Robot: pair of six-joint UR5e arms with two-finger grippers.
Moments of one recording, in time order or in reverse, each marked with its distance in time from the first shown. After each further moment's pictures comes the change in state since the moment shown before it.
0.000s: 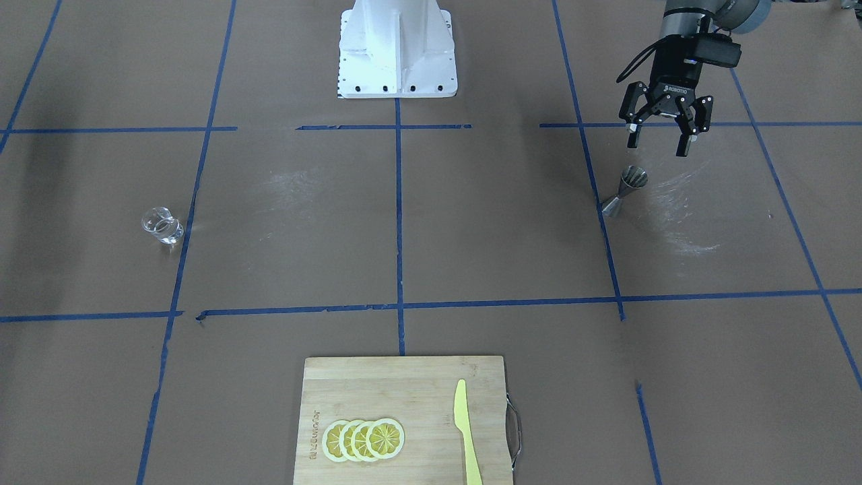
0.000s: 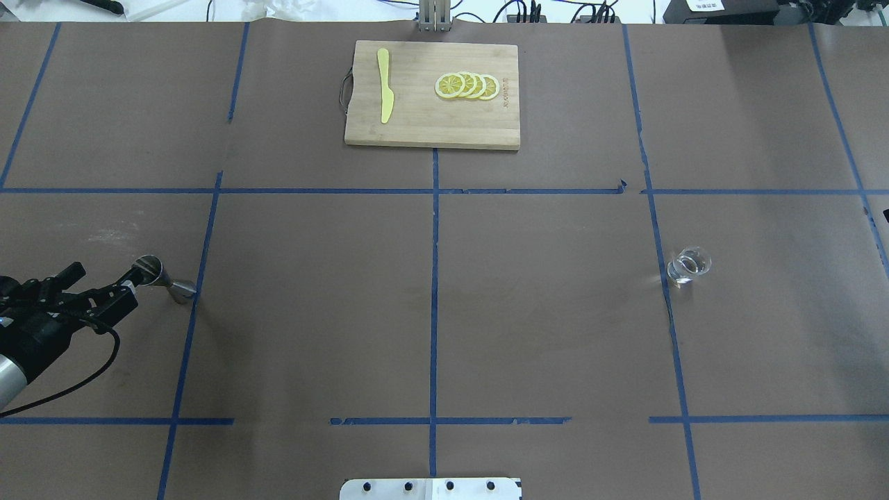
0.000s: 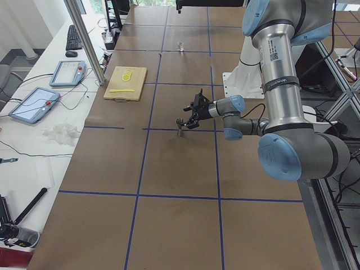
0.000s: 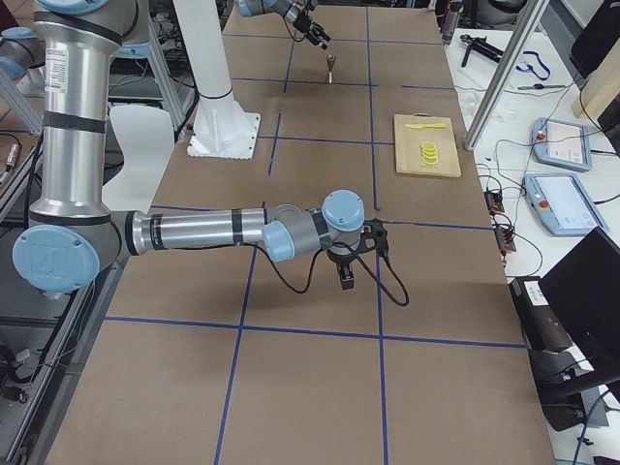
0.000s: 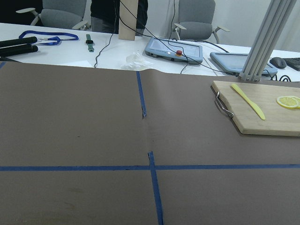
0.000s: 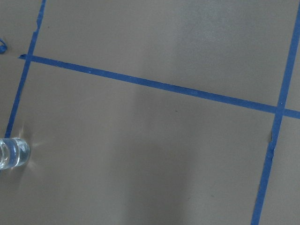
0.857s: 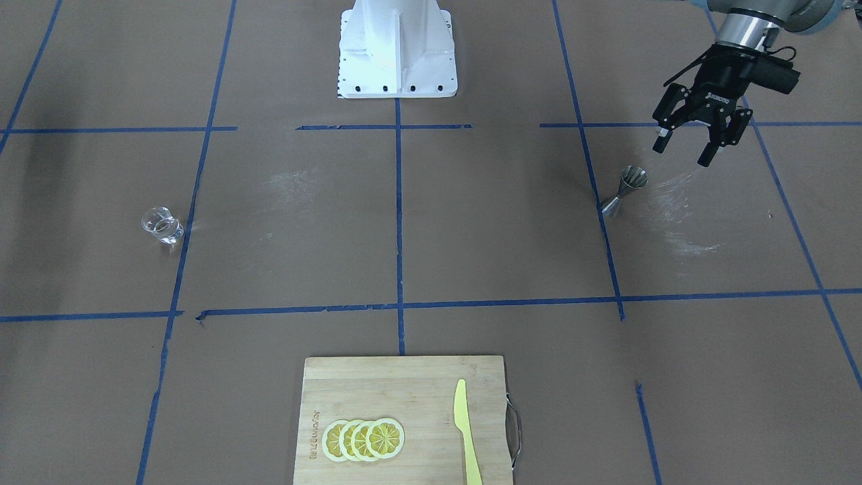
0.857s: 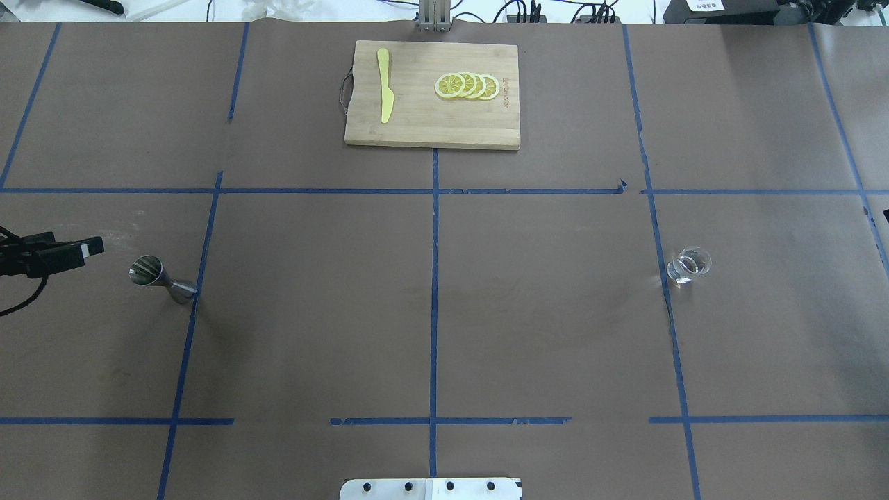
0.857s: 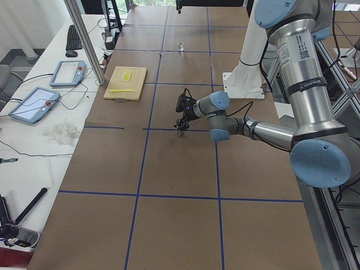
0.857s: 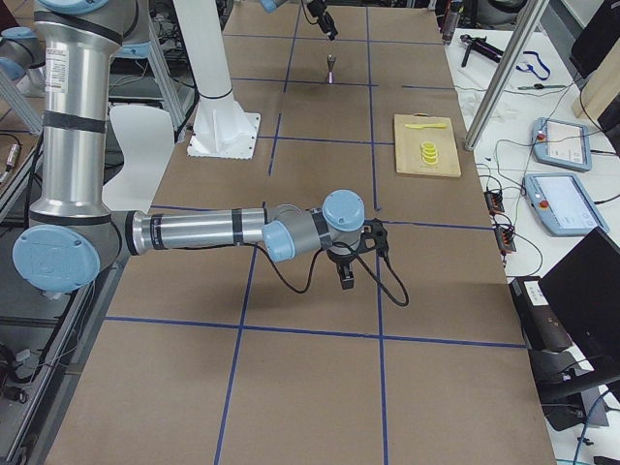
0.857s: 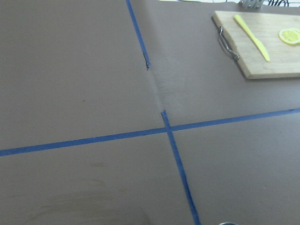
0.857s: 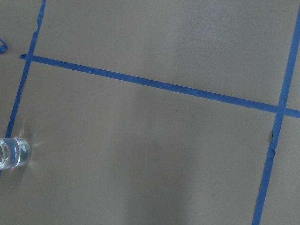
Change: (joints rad) left arm -0.366 -0.029 -0.016 -0.018 -0.615 0.054; right arm -0.001 0.000 0.000 -0.001 0.002 0.001
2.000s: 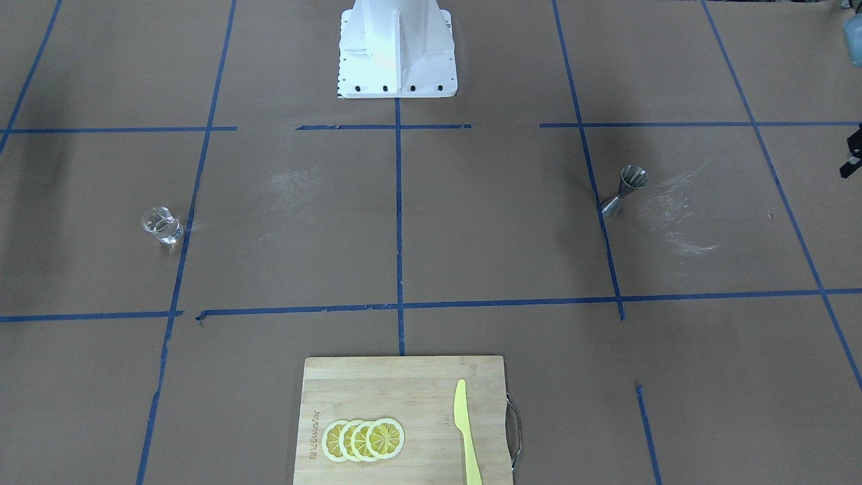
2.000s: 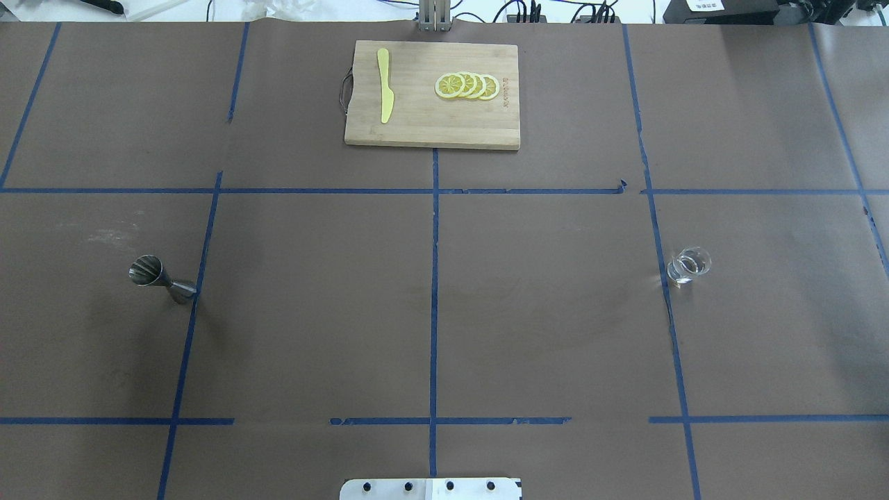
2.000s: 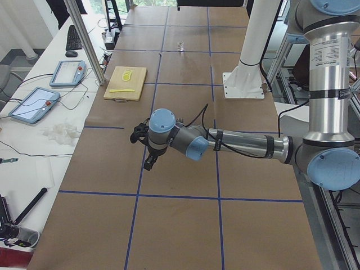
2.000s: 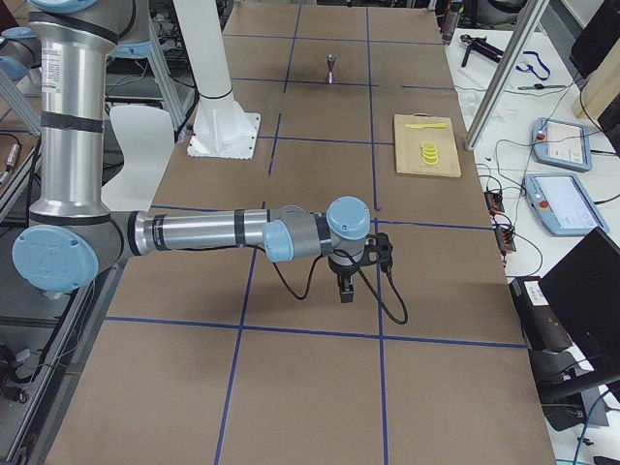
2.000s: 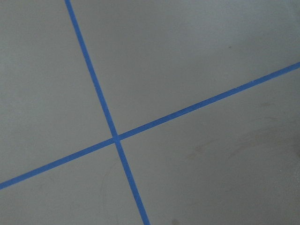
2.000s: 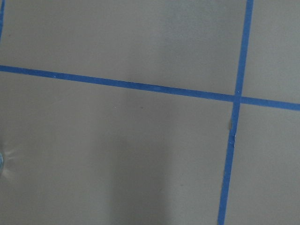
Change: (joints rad) left arm -0.803 -0.255 0.275 0.652 -0.975 1.010; right arm 0.053 0.015 -0.009 -0.090 -0.029 -0.026
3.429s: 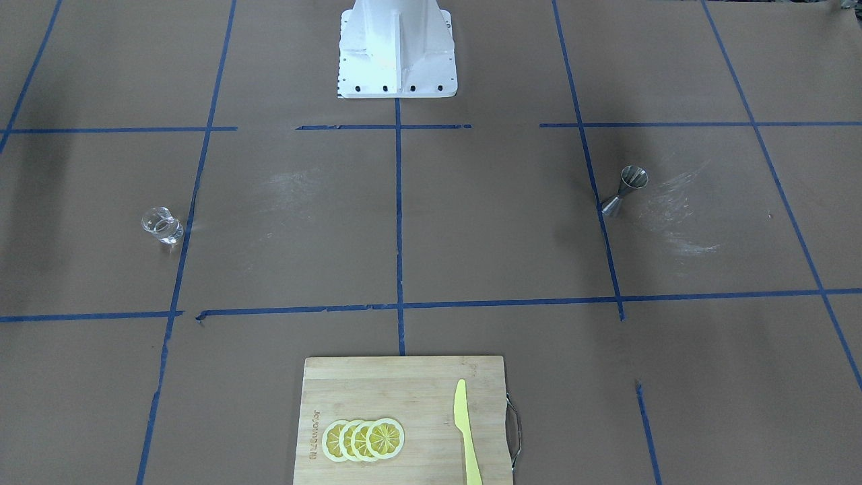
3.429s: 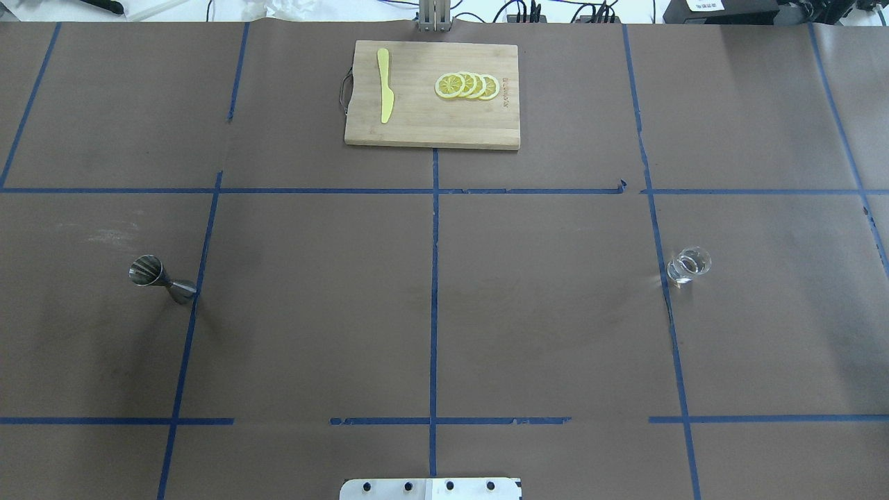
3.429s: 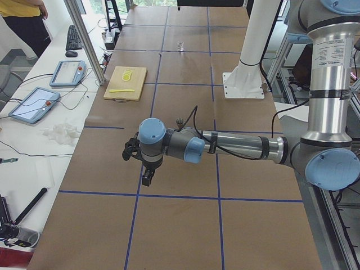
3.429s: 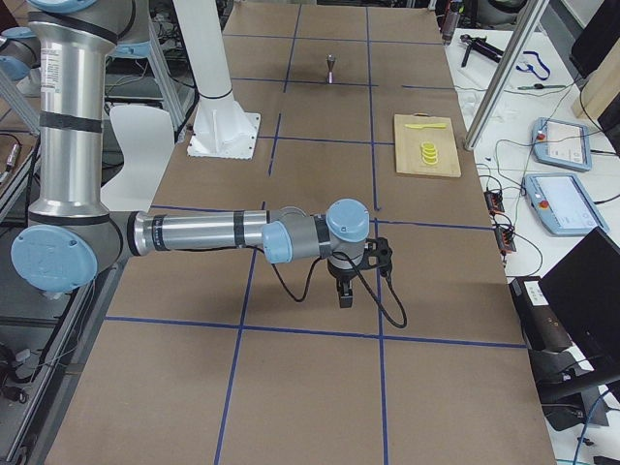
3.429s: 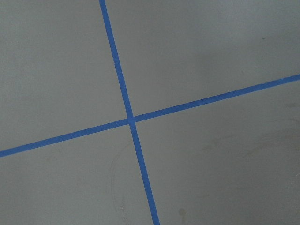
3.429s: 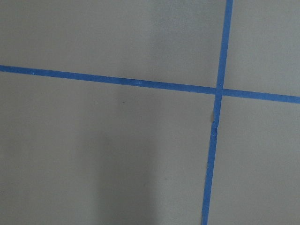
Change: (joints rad) left arm -0.149 -0.059 0.062 0.326 -0.001 0.187; right arm 0.012 0.001 -0.012 -0.049 -0.032 -0.009
